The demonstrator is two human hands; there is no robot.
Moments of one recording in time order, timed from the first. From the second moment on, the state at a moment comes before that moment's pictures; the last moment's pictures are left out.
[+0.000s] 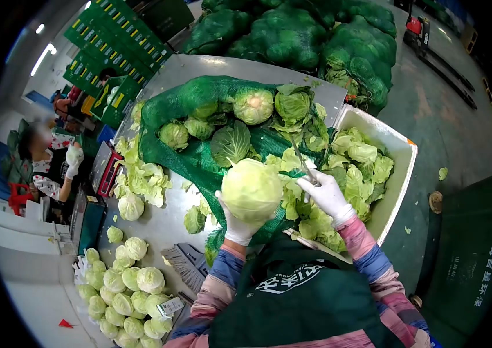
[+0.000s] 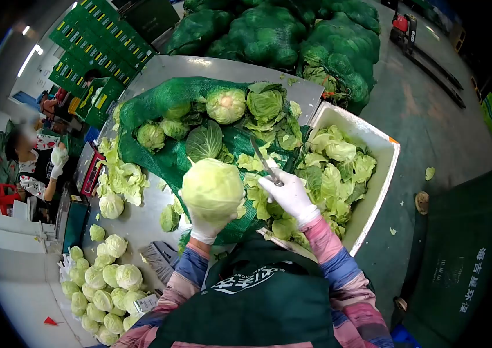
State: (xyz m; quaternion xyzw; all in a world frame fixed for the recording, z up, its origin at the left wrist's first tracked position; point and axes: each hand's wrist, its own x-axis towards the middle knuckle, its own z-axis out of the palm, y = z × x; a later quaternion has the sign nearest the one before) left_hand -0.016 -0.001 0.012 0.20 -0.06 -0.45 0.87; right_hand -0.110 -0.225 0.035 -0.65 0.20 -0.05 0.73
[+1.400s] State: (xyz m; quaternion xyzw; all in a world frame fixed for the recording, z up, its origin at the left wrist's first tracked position) left_hand 0.093 0.211 -0.044 0.34 0.16 0.06 0.93; right_hand -0.137 -0.215 0.021 -0.71 0.25 -0.01 0.65
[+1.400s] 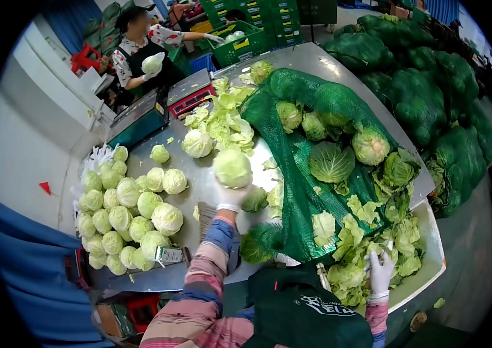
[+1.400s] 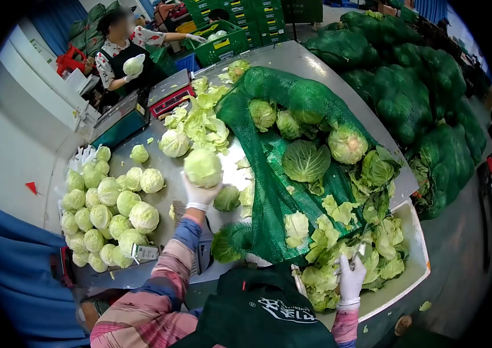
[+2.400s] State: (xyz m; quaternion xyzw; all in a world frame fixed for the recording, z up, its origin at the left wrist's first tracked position) left_hand 0.300 -0.181 -0.057 0.78 0.15 -0.07 0.60; right_hand -0.176 -0.203 -0.036 -0.72 0.34 -0.01 0.60
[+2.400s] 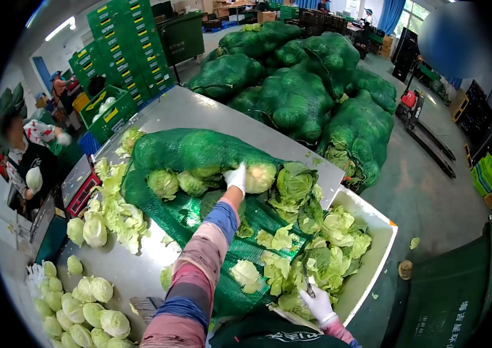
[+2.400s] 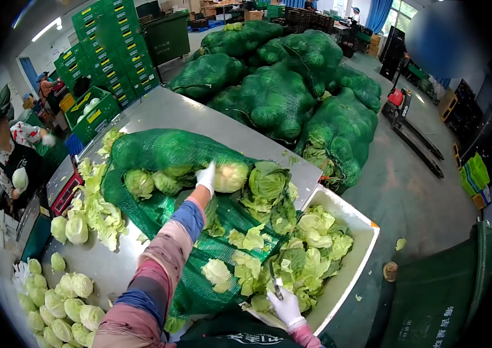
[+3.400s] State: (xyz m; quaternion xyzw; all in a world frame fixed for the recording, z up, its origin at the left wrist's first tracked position) left_hand 0.098 -0.059 -0.006 0.69 -0.30 -0.33 0.57; right_hand -0.038 -0.283 -0.031 -0.62 0.35 0.03 0.70
